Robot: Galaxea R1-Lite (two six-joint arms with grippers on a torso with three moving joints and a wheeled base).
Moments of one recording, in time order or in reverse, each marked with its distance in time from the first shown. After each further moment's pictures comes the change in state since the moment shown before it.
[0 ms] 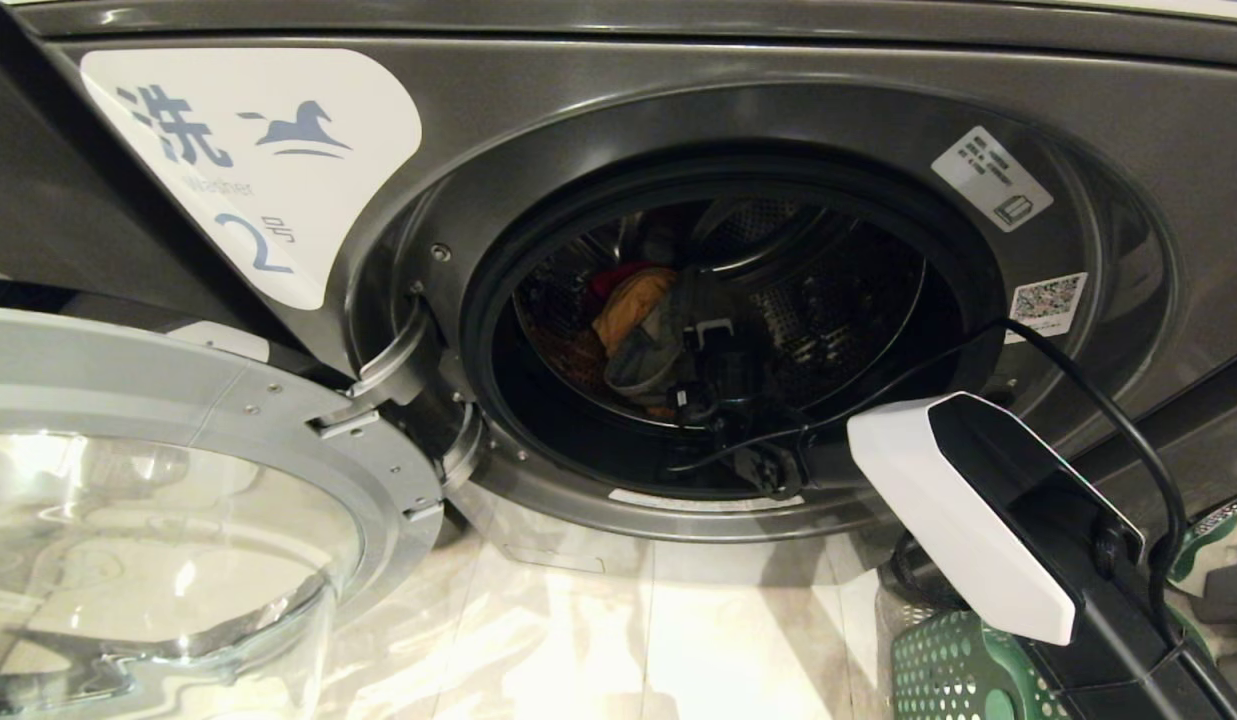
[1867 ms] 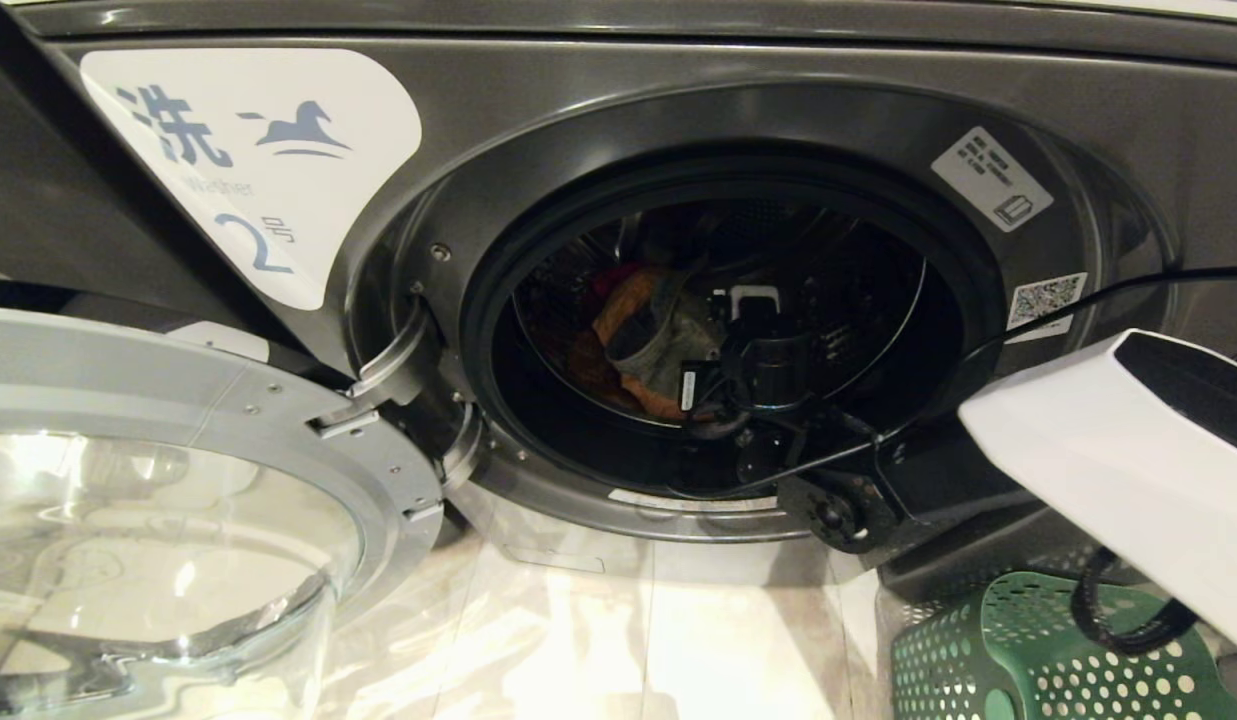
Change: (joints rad) left arm 0.000 0.000 0.000 0.000 0.000 0.000; right arm 0.147 -0.435 0.625 -0.297 -0.126 0.139
